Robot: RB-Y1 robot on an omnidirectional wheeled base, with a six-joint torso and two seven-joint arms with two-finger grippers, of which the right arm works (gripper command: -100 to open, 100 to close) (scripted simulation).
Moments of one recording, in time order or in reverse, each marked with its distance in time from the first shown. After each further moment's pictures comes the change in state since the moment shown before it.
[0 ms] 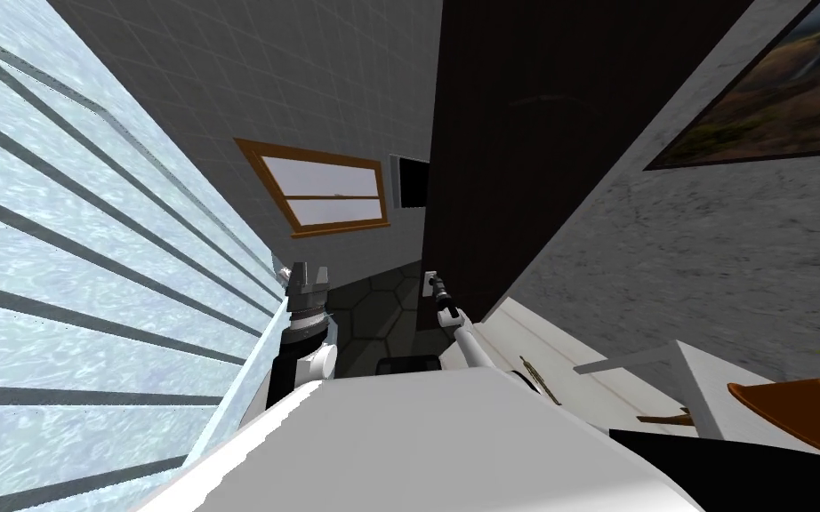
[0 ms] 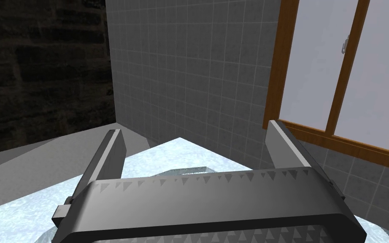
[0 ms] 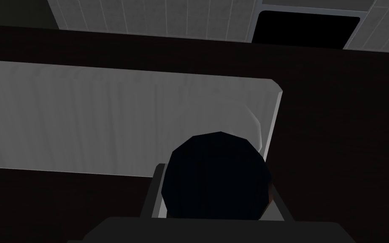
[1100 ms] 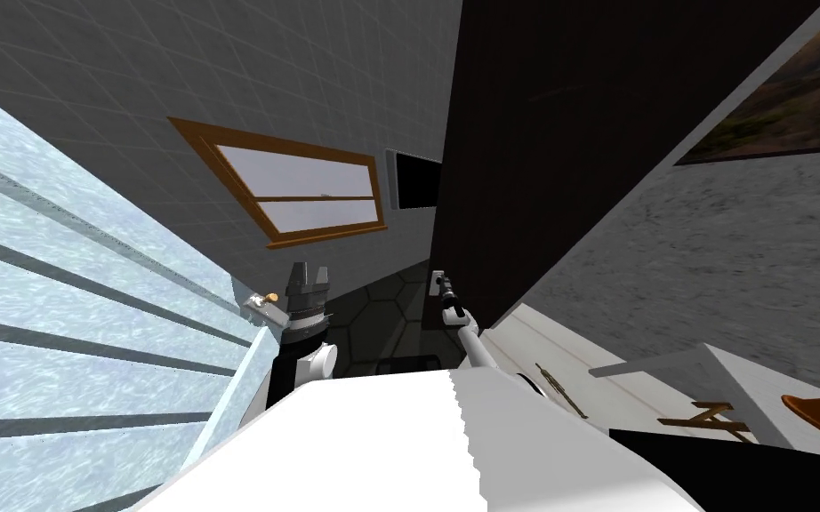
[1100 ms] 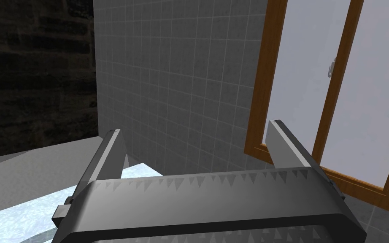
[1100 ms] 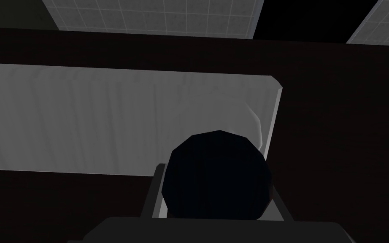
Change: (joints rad) arm -0.003 -0.001 -0.111 0.006 -0.017 0.002 0.024
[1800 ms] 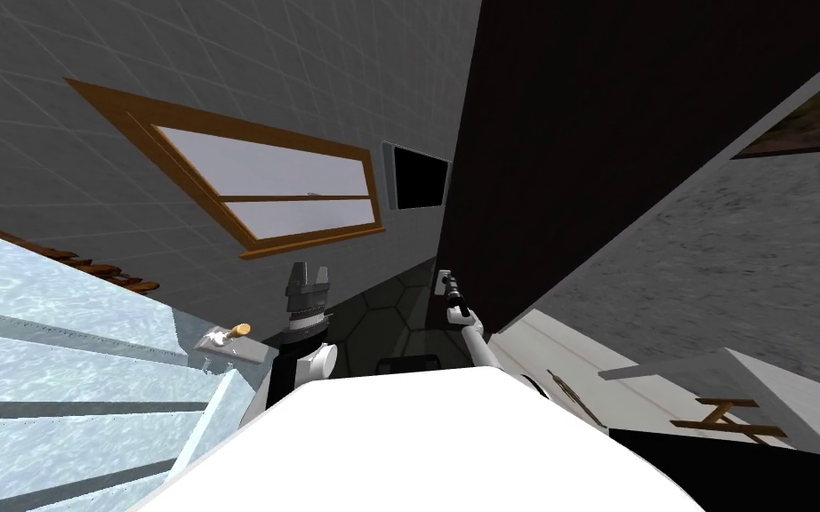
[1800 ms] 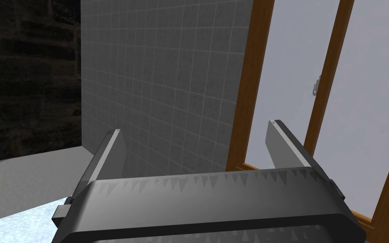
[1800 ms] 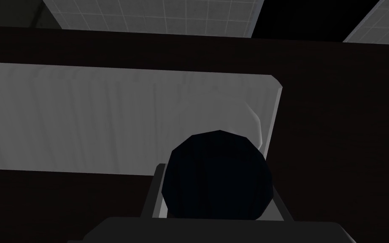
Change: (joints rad) arm -0.006 -0.011 -0.082 0.006 -0.014 -0.006 0.021
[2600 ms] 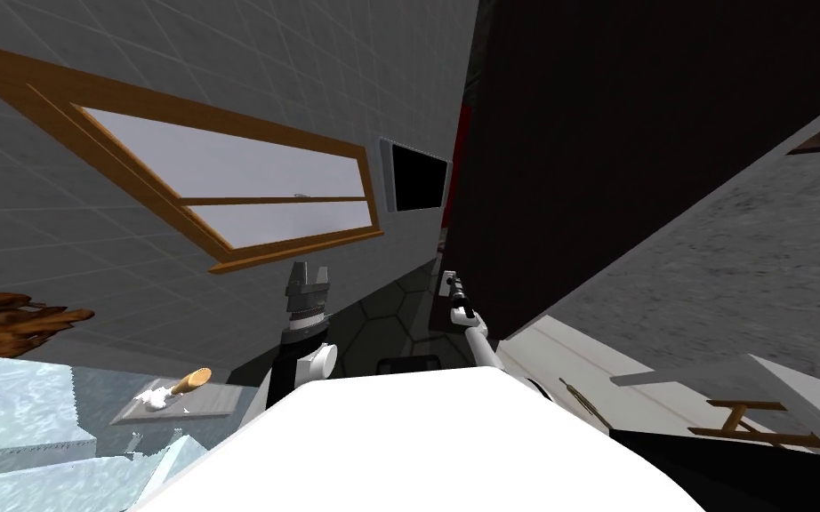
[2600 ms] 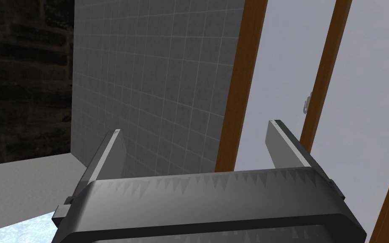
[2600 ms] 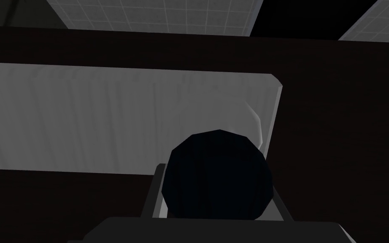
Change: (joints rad) arm 0.010 -0.008 -0.060 0.000 -0.012 0.003 0.014
